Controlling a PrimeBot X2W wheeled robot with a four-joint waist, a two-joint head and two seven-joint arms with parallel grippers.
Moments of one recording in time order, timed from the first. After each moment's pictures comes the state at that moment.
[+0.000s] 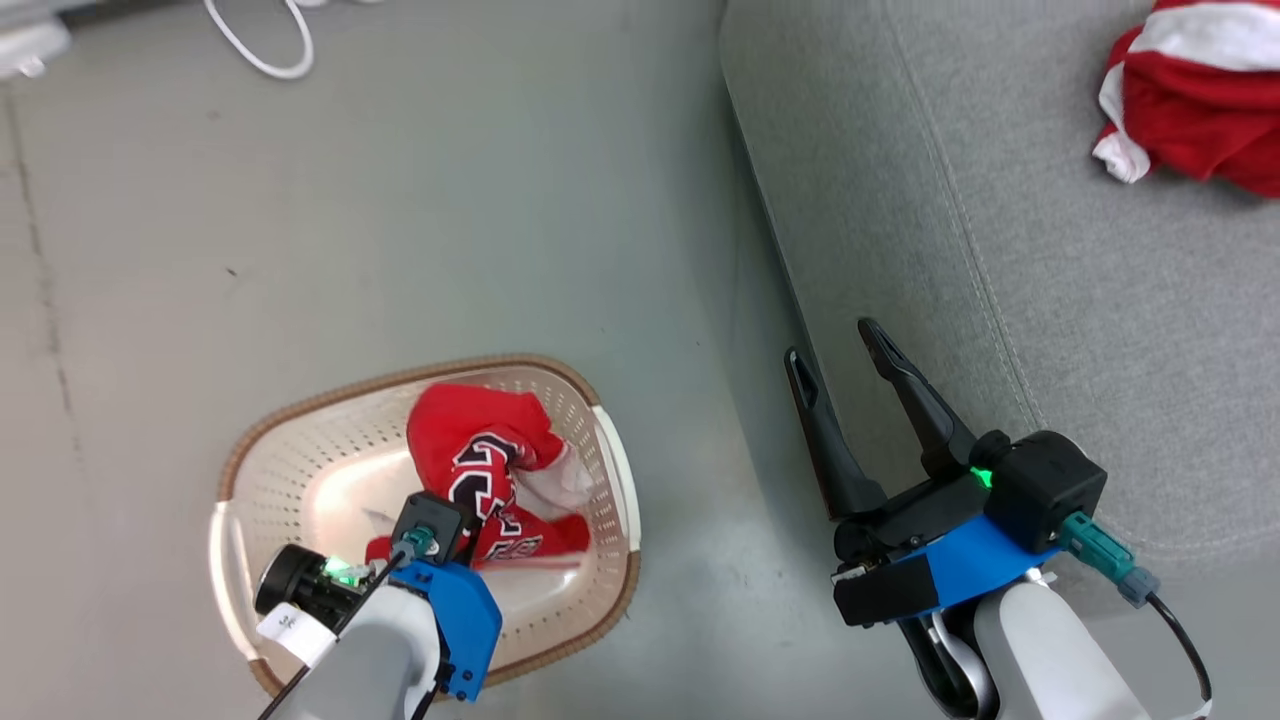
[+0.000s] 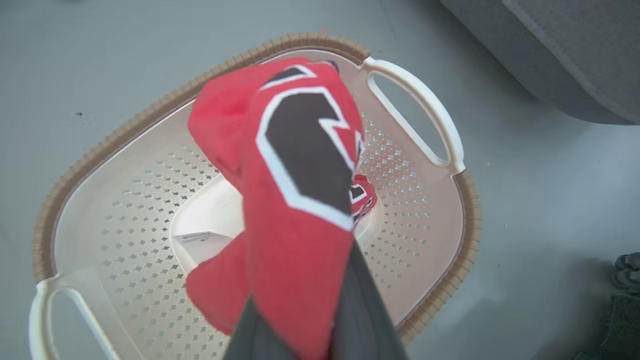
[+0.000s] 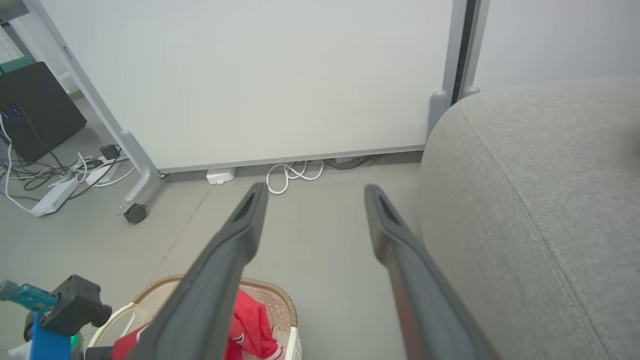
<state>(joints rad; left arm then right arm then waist) -0.62 0.07 -0.59 1.29 -0.23 -0.12 -0.25 -0.28 -0.05 0.28 0.15 0.22 0.13 -0.25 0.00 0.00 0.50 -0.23</state>
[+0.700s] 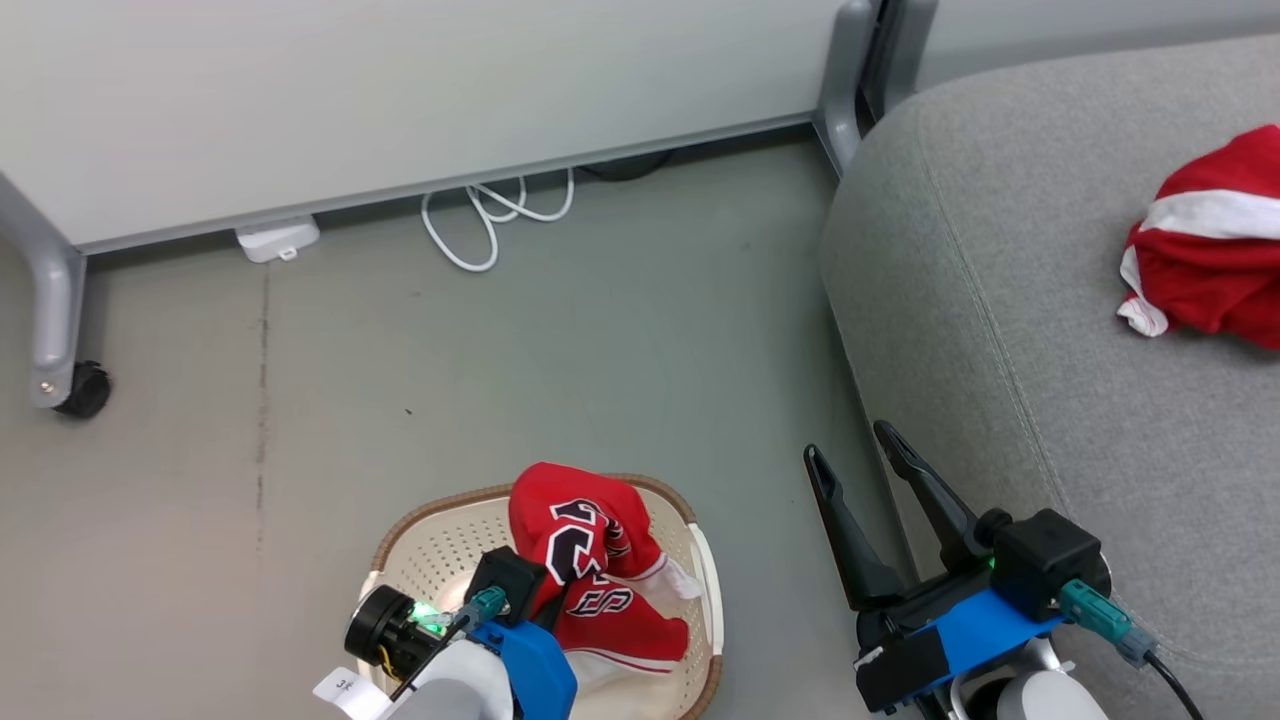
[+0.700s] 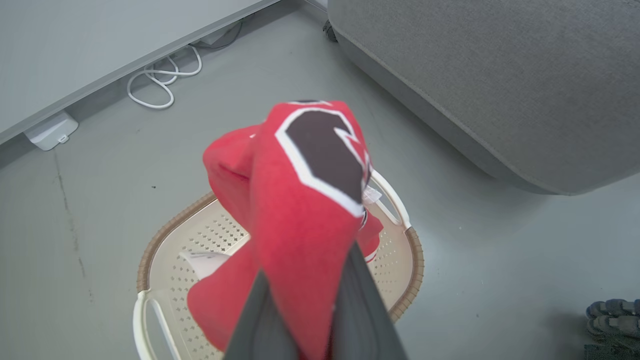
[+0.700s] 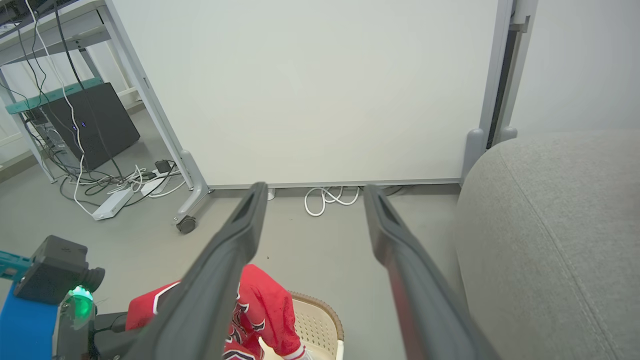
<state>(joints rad) -0.48 0.05 -0.73 1.10 -0.34 -0.13 -0.26 -0.12 -0.05 0.24 0.11 0.20 0.13 -0.15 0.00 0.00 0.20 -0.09</state>
